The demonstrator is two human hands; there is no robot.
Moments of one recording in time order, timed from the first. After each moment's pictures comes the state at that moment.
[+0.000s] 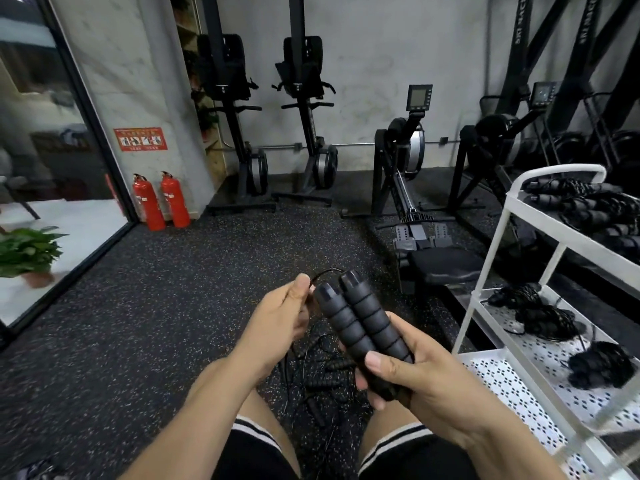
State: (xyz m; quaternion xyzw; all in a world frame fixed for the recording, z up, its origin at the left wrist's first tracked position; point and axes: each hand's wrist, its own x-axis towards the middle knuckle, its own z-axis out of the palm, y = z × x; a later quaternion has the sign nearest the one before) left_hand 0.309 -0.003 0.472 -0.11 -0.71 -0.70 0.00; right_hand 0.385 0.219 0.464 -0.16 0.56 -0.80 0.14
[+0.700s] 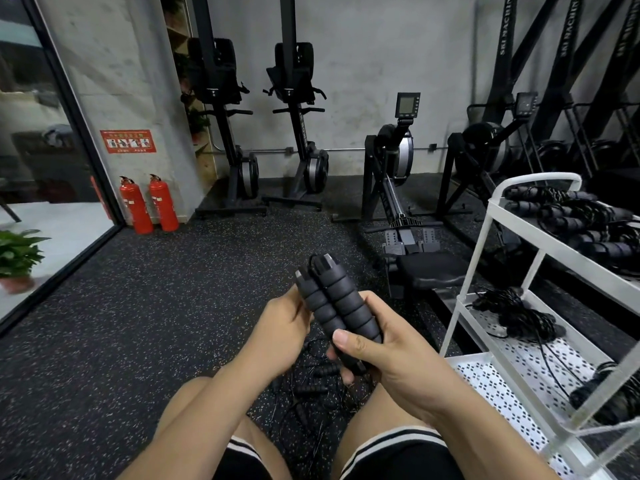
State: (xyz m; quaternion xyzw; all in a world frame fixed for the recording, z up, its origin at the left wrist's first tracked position) left_hand 0.293 0.013 0.459 -0.14 -0.81 -0.56 0.02; right_hand 0.367 0.207 0.481 -0.16 0.61 -0.77 0.08
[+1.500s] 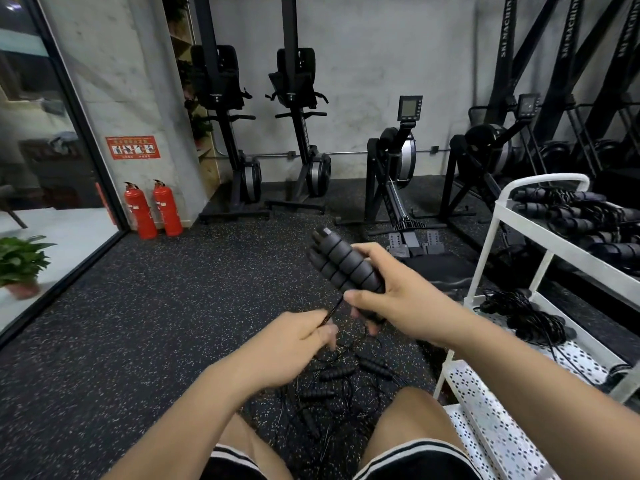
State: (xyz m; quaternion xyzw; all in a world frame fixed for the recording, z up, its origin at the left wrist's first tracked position) left_hand 0.305 -0.005 0.480 -0.25 -0.90 -0.36 -0.09; right_hand 0.308 0.229 0.527 -0.20 0.82 -0.53 0.01
